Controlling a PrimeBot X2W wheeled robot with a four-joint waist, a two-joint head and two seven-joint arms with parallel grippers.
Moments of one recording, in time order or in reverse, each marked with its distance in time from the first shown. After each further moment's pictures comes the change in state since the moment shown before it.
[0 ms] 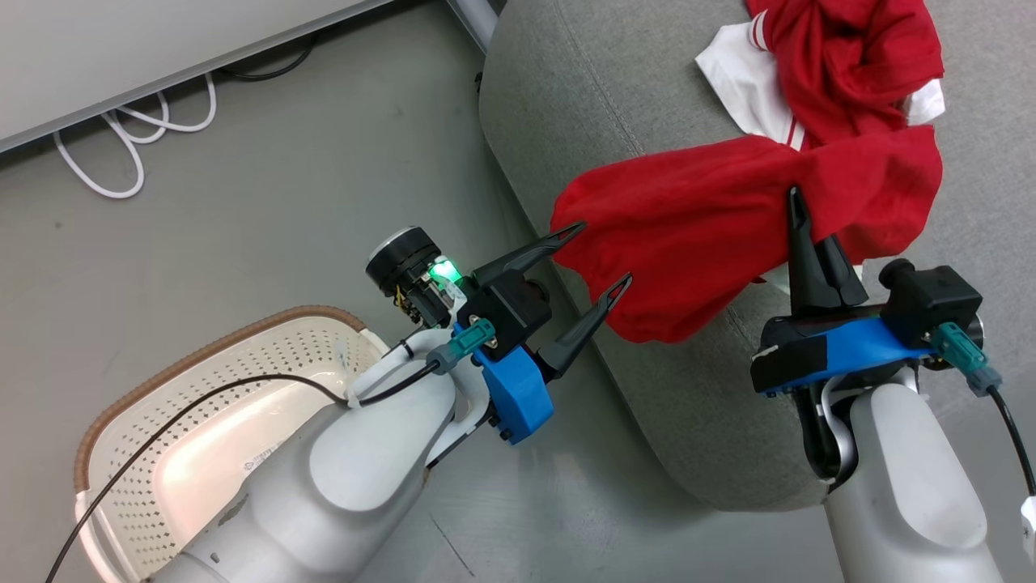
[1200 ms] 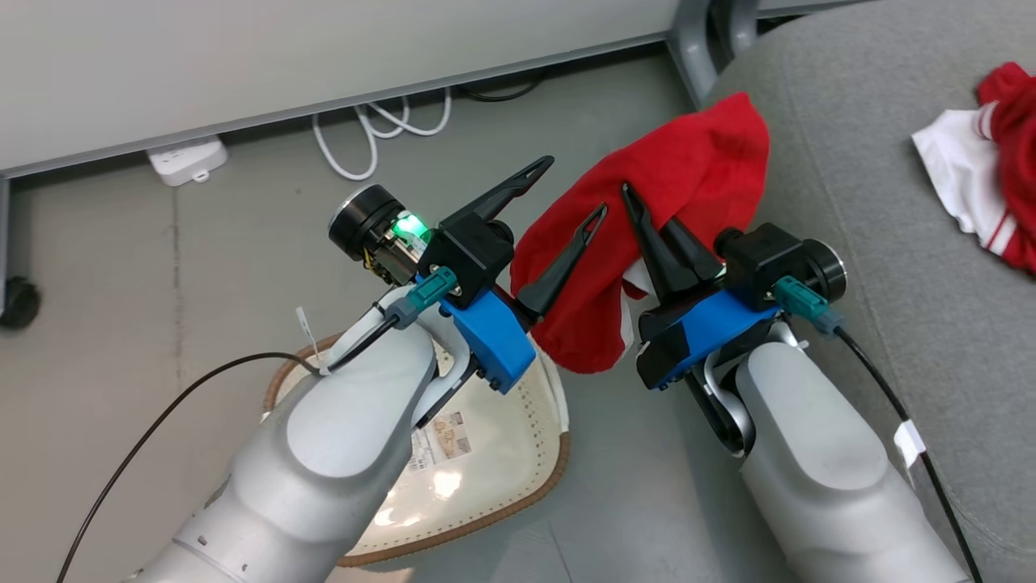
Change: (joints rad) left arm -0.015 -0.027 0.158 0.012 0.029 0.000 -0.005; right arm -0.181 0.000 0.342 0.198 0.058 0.000 0.000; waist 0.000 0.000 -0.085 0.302
